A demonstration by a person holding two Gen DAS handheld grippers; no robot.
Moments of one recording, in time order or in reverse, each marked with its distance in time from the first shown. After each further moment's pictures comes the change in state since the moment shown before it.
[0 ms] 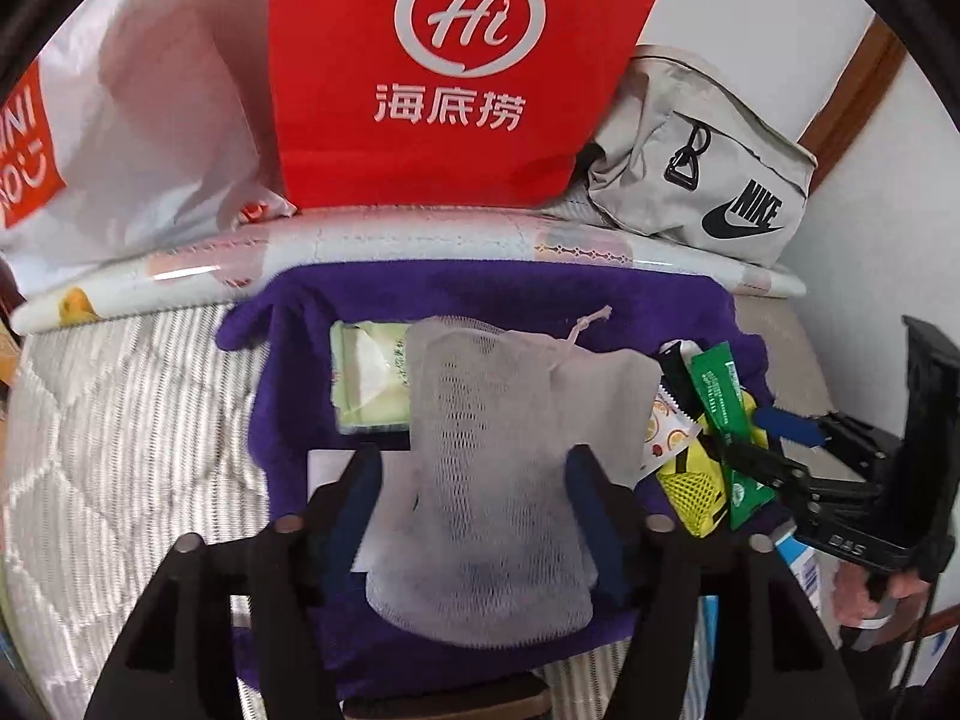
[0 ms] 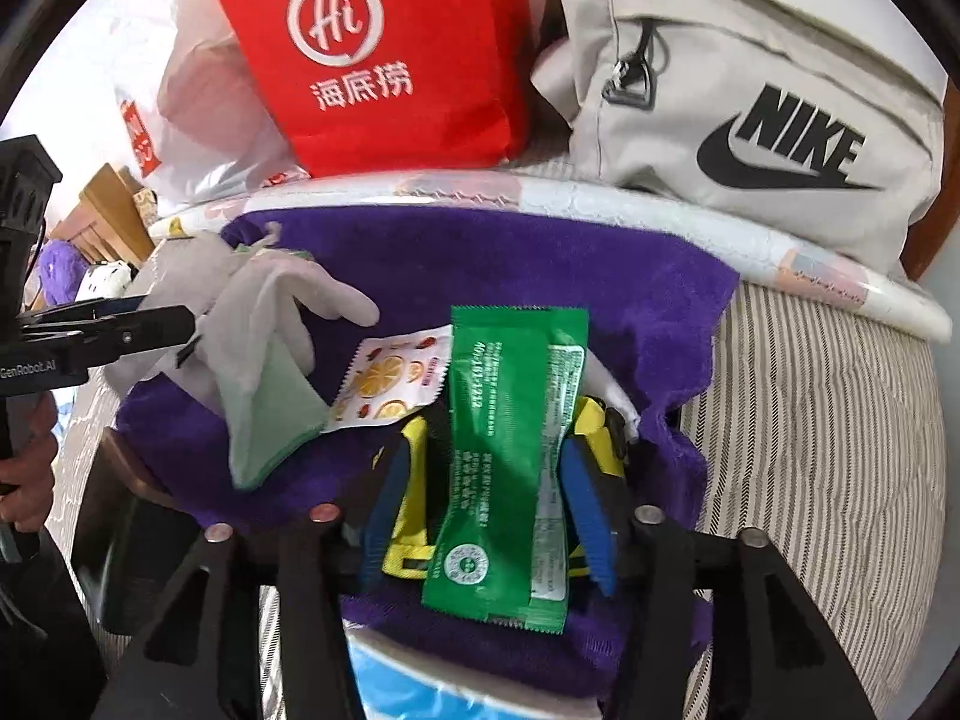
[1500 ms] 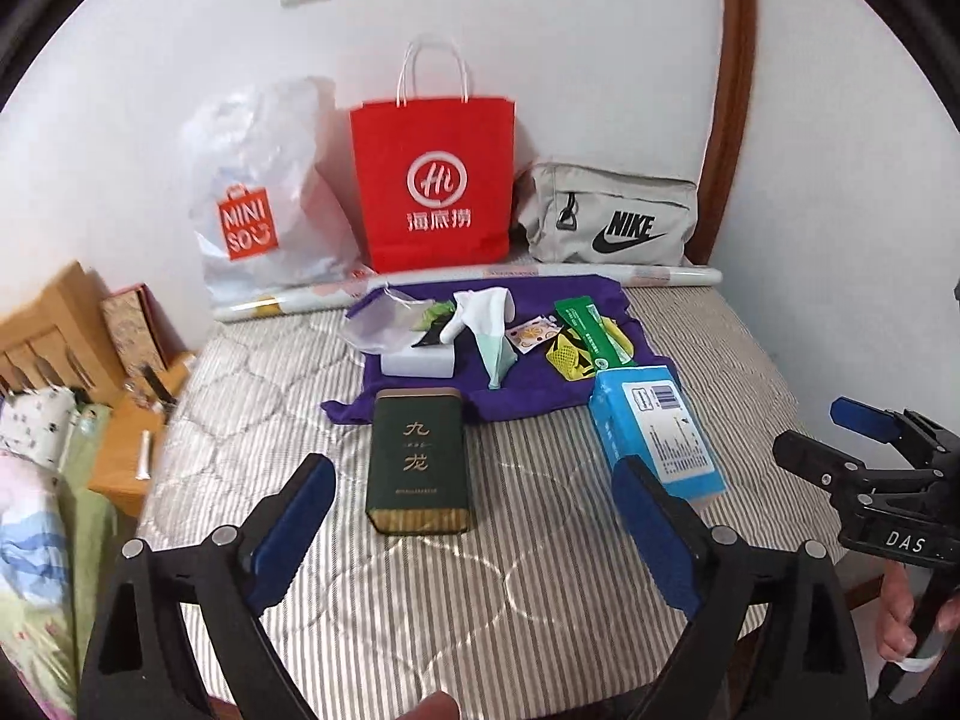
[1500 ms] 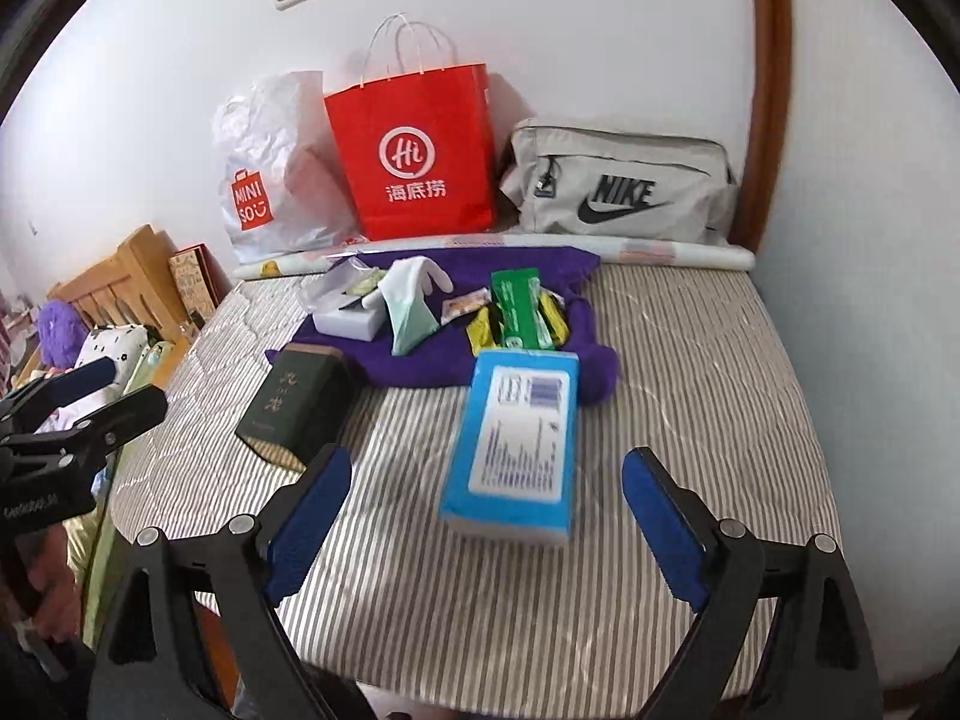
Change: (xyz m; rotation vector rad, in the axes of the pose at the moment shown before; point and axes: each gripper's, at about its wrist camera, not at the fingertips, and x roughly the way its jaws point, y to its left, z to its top) left arm -0.237 -0.098 -0.207 0.085 -0.317 0.198; right arm -0.237 0.086 -0.176 0.127 -0.238 -0.137
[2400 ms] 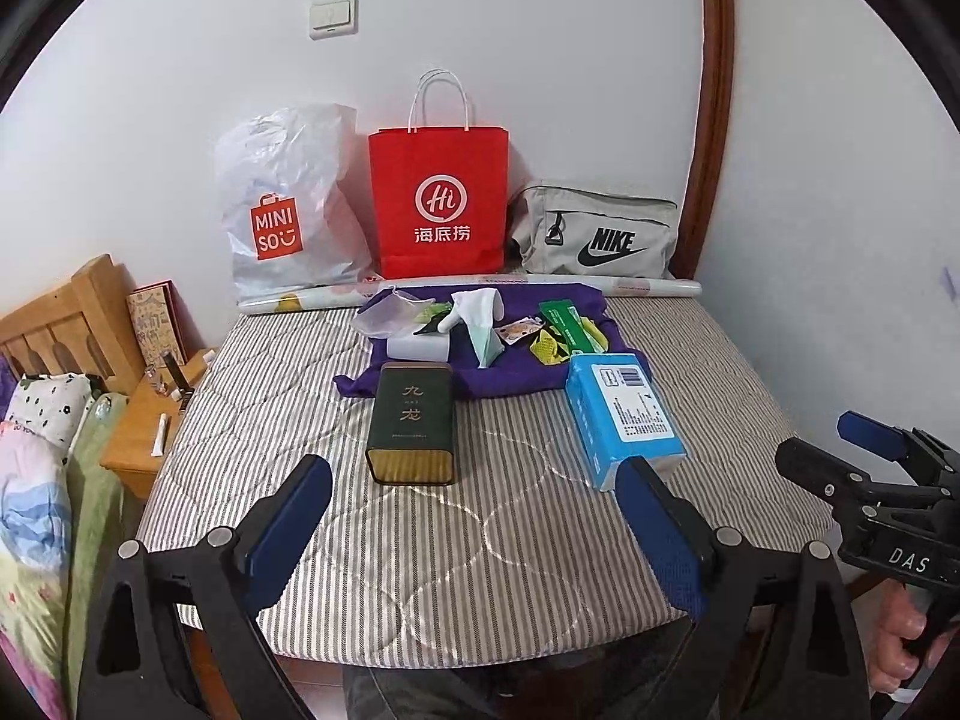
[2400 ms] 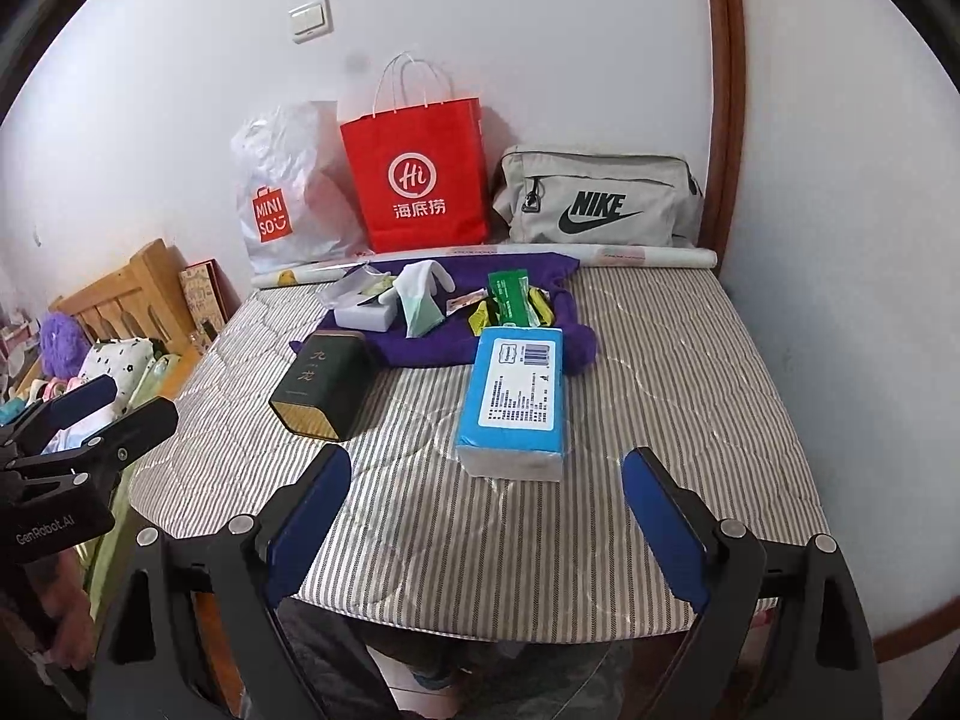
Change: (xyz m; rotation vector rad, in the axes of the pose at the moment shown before) left arm -0.058 -0.013 -0.049 -0.029 -0.069 0.007; right arm -0.066 0.010 -0.054 0.017 -0.085 -0.018
